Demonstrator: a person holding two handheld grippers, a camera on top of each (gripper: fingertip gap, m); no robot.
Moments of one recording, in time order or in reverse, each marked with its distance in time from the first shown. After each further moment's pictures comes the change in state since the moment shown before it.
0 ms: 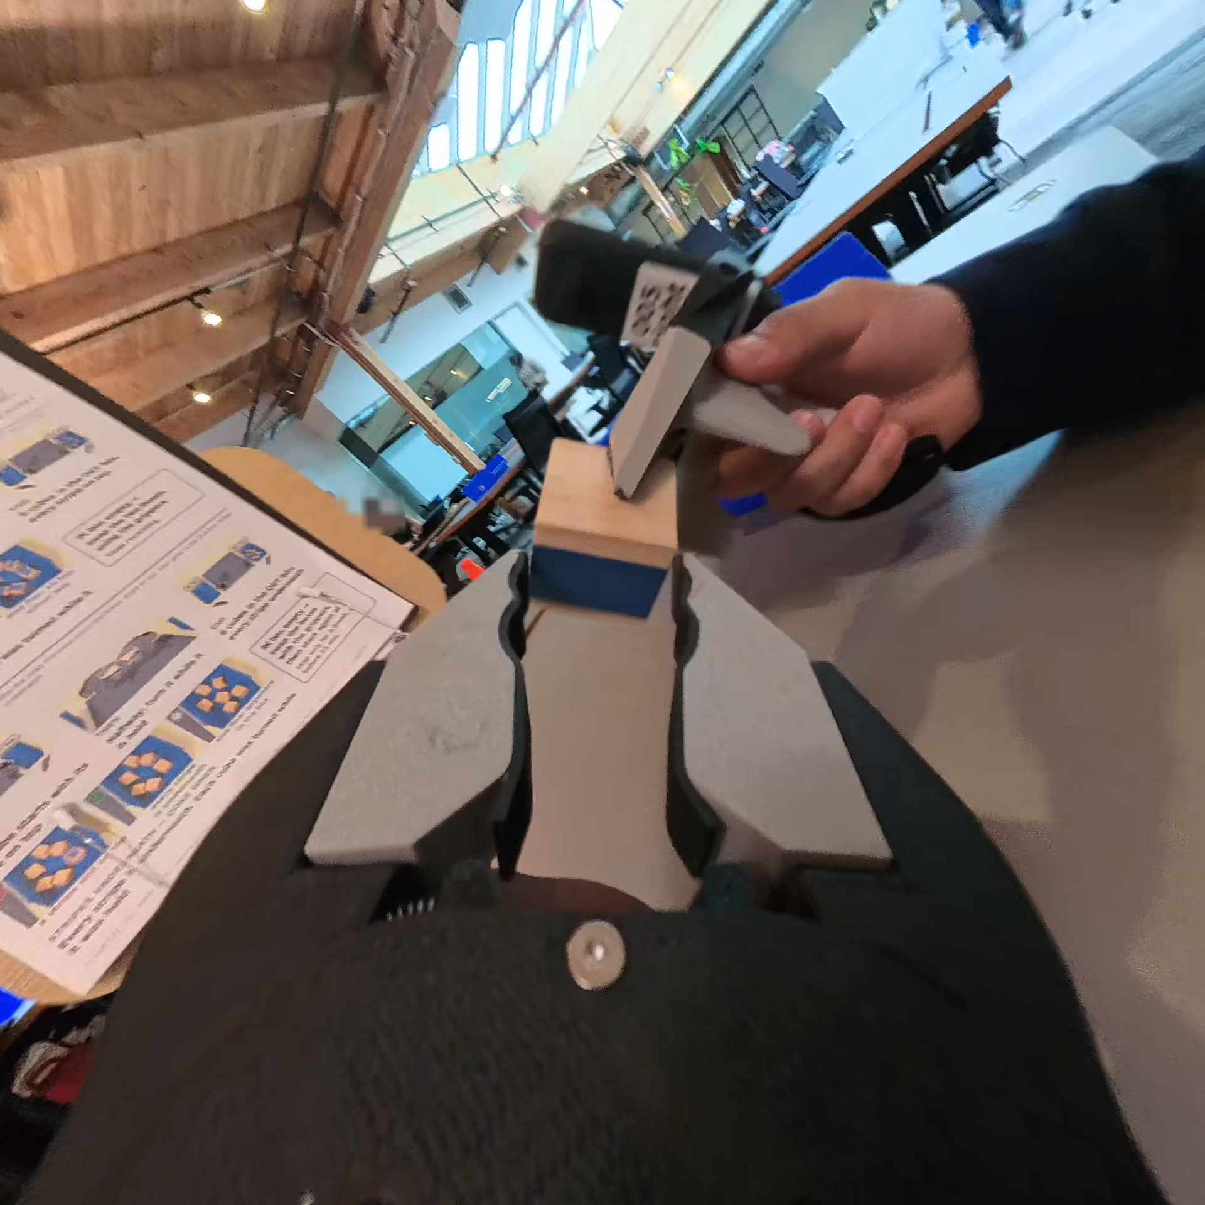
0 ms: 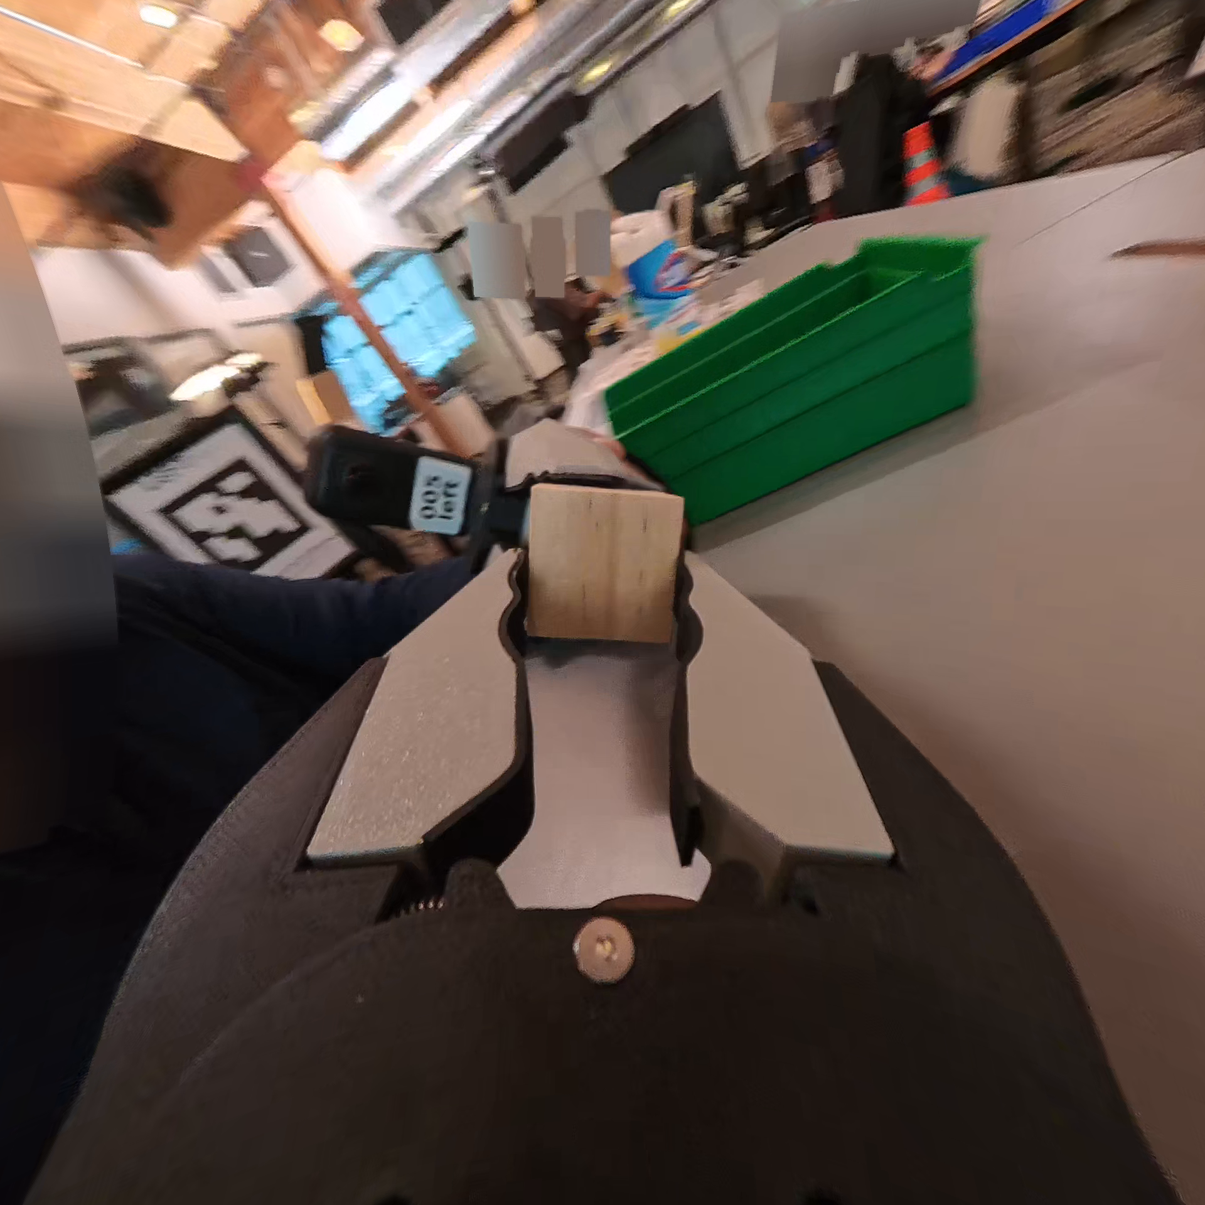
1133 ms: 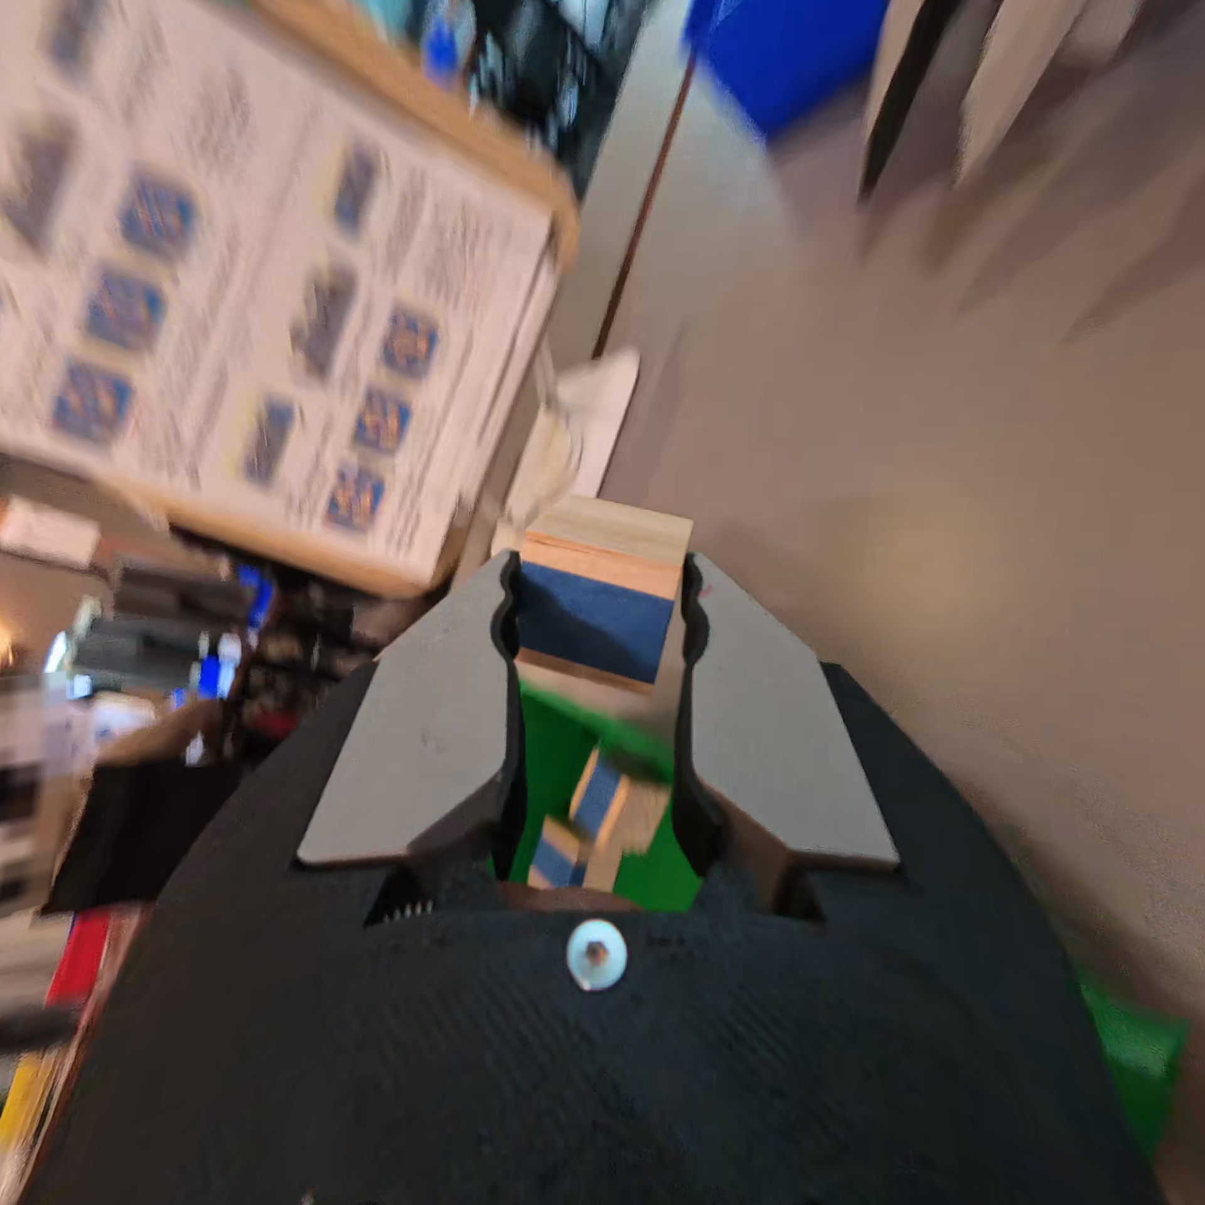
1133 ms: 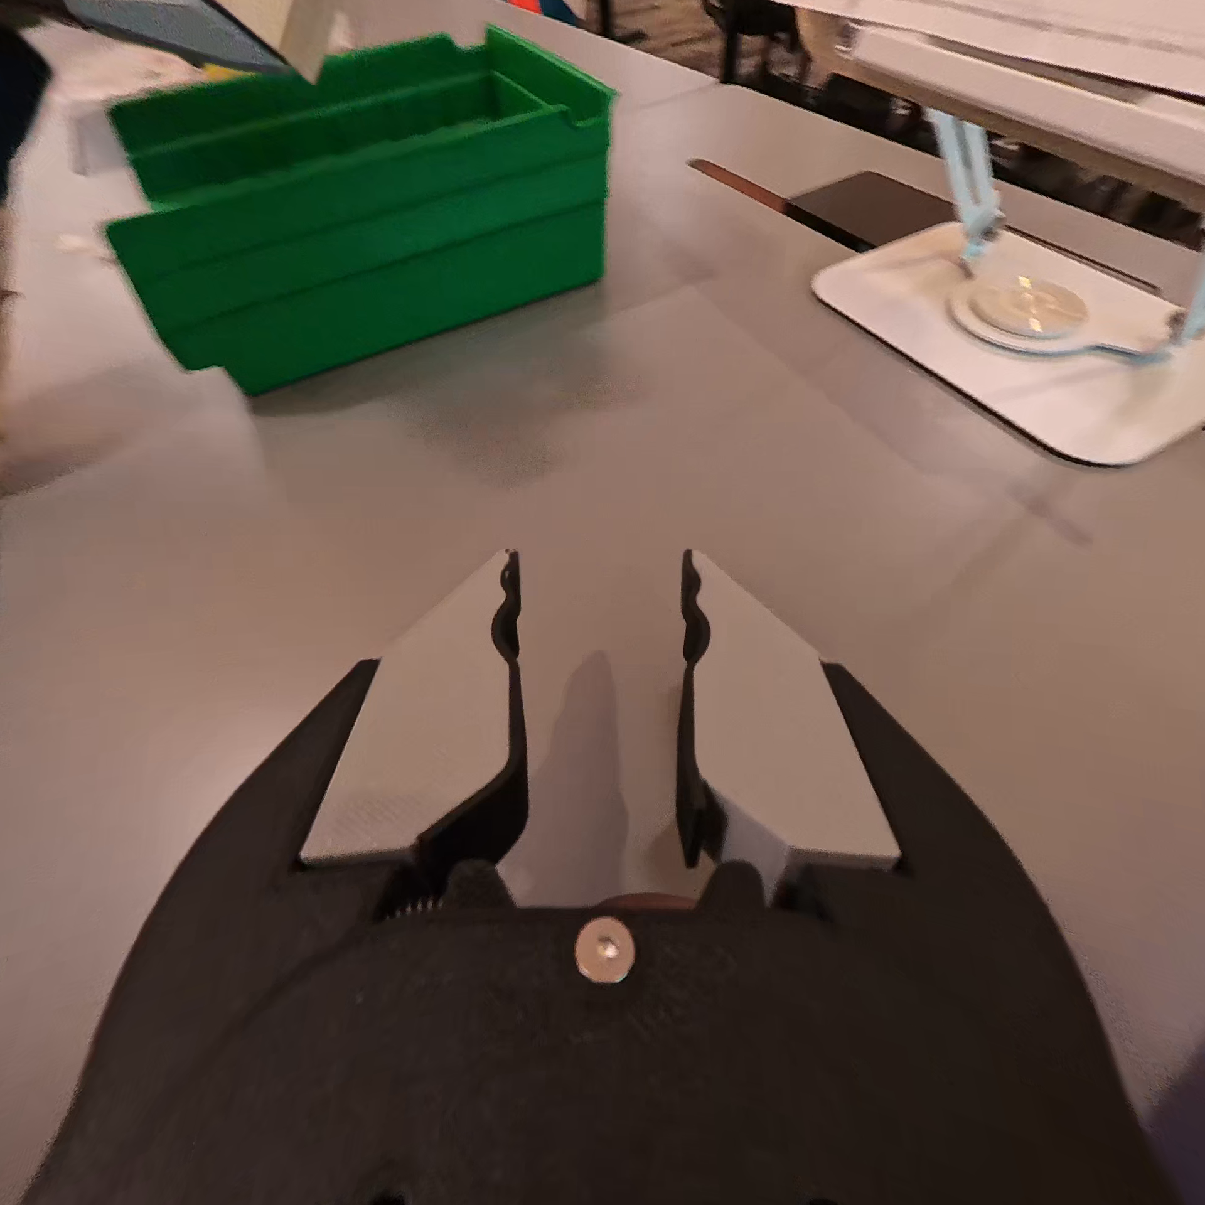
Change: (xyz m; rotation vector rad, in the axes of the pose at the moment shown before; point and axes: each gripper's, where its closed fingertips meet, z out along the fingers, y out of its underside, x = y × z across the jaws) left arm -0.142 0.075 -0.131 -0.586 0.055 0.090; right arm 0.087 0.024 -0.022 -0.263 0.612 -0.315
